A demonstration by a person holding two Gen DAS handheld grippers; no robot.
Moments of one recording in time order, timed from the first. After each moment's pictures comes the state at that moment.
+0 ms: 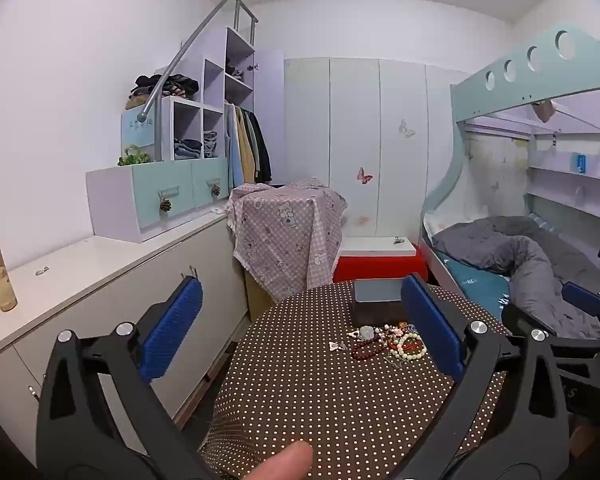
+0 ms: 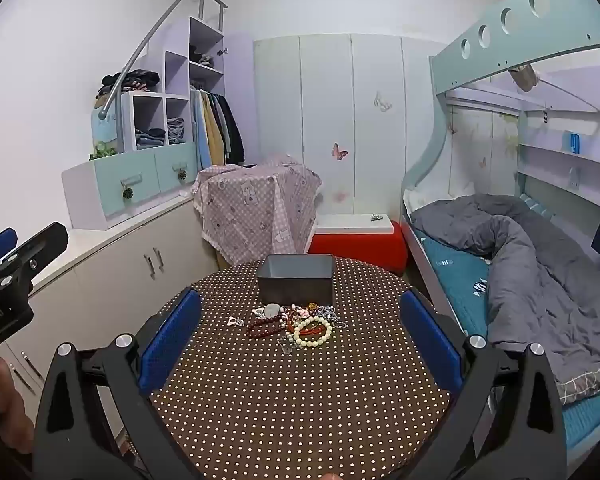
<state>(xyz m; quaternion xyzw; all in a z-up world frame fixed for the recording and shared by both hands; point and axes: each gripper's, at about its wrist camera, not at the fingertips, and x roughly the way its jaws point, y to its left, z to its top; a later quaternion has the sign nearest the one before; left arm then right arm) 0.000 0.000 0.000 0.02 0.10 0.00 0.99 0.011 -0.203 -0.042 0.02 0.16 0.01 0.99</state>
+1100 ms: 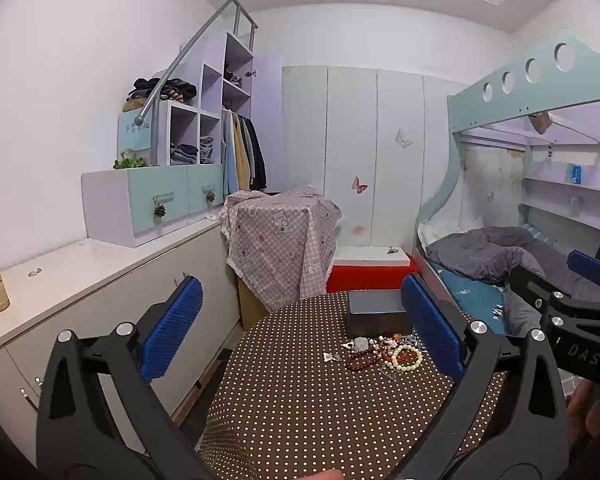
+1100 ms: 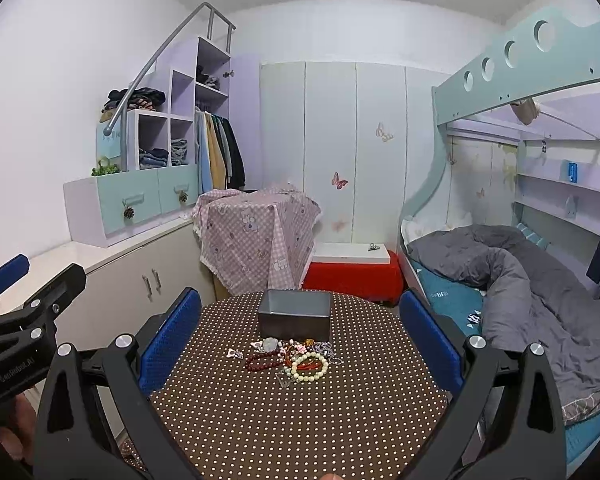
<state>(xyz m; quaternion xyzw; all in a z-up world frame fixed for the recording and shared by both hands) 0.000 0.001 0.006 0.01 0.09 -0.01 1.00 0.010 -0.194 -0.006 0.01 0.12 0.01 0.99</state>
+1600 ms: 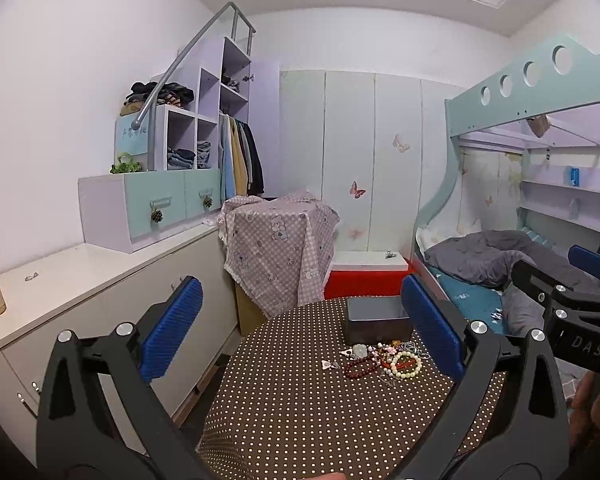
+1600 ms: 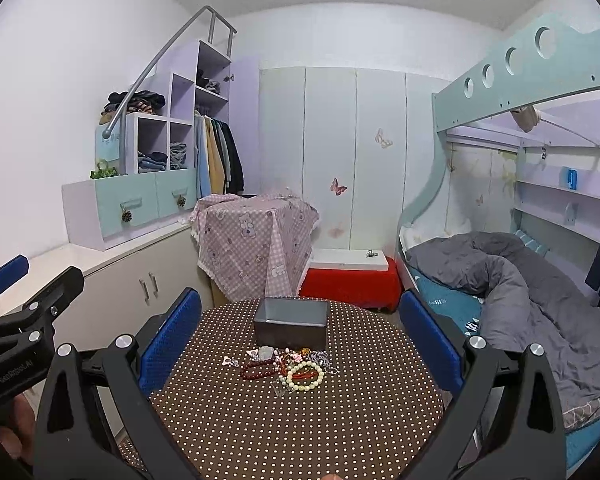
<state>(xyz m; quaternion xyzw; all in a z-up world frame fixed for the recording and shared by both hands) 0.011 0.002 0.010 0.01 0.08 -0.02 1.00 0.015 -0.195 -0.003 0.00 0.11 0.01 0.99</state>
